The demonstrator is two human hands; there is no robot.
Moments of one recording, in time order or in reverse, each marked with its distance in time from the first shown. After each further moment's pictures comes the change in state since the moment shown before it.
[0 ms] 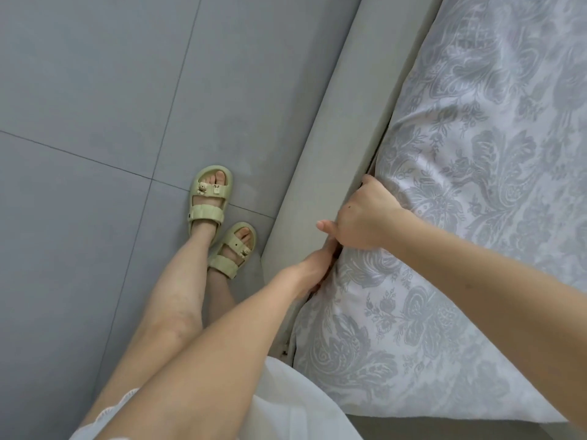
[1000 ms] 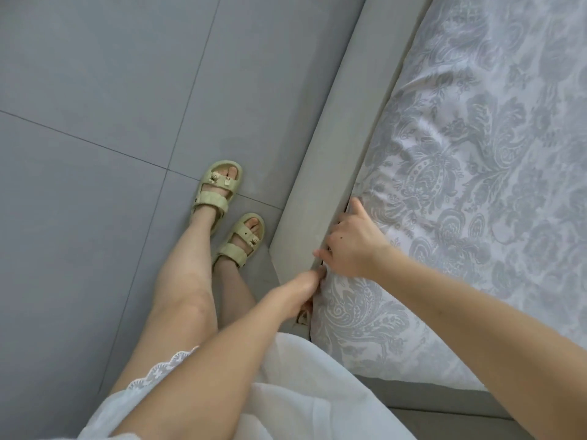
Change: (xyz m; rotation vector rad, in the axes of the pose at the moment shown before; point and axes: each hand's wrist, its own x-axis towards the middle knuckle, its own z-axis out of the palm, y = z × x) left_hand -0.032 -0.098 0.007 -0.059 0.078 -0.073; right_hand -0.035 -0.092 0.049 0.075 0.101 0.050
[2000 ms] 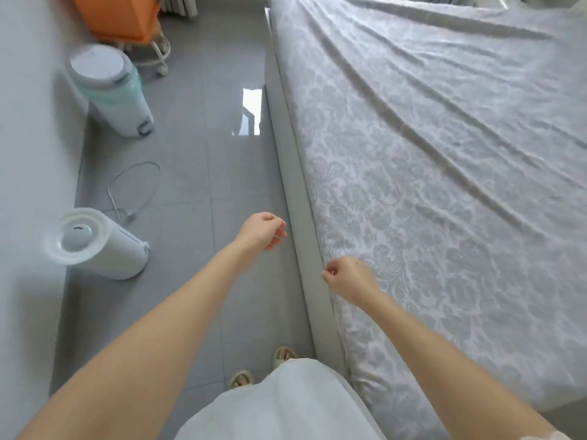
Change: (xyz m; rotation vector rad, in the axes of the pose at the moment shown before) left_hand -0.356 0.346 0.010 0.691 0.349 0.763; right_hand -0.144 0.083 -0.245 1.217 0.496 0.794
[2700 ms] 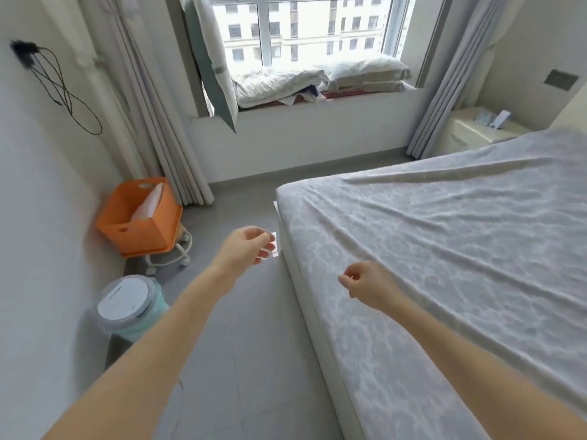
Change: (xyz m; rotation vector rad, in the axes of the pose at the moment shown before) left_hand 0.261 0.489 -0.207 0.178 0.124 0.444; right_hand 0.334 -0.169 -0.448 0.338 0.389 -0.142
